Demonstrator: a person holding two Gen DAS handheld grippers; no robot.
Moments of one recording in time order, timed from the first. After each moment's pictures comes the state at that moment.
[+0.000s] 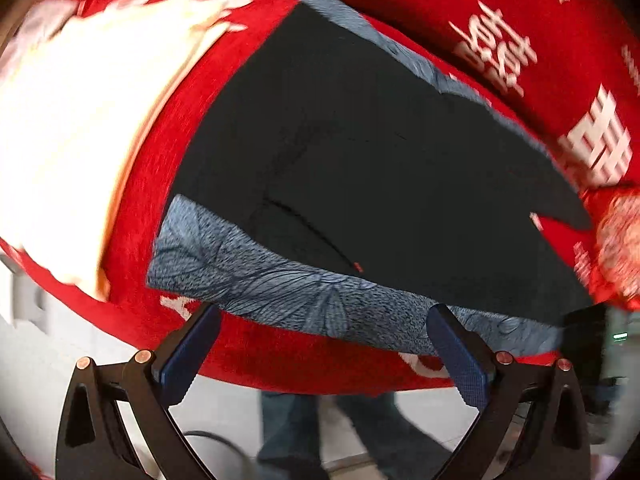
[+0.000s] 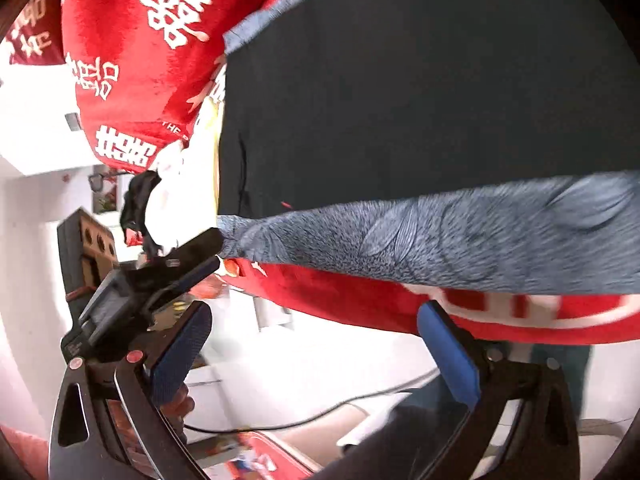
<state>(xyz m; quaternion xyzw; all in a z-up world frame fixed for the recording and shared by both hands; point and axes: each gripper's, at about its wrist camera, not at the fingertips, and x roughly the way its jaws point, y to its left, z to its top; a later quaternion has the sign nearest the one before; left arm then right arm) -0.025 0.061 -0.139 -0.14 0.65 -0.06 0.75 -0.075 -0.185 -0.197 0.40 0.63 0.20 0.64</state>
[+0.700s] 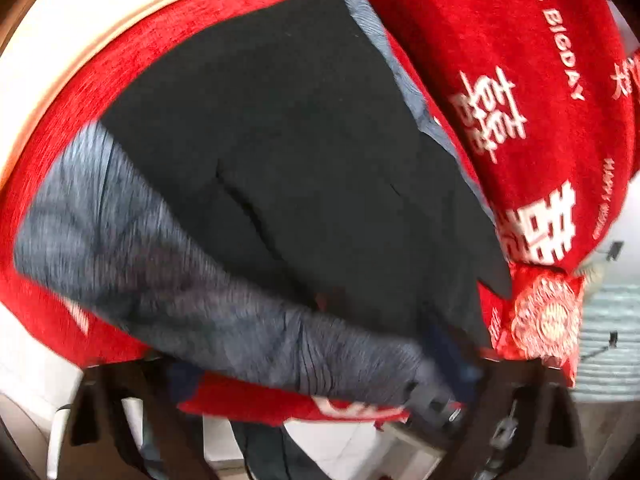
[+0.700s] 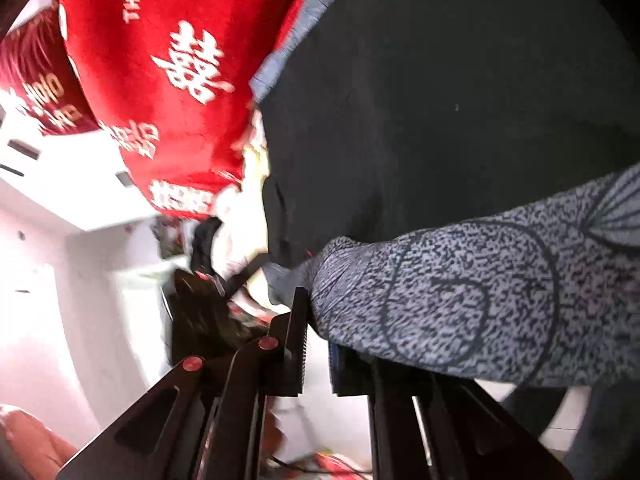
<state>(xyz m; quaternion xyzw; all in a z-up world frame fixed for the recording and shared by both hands) 0.008 0.062 -0.193 -0.34 0.63 -0.10 0.70 -0.050 -0.197 -0.194 0.51 0.56 0.22 0.61</state>
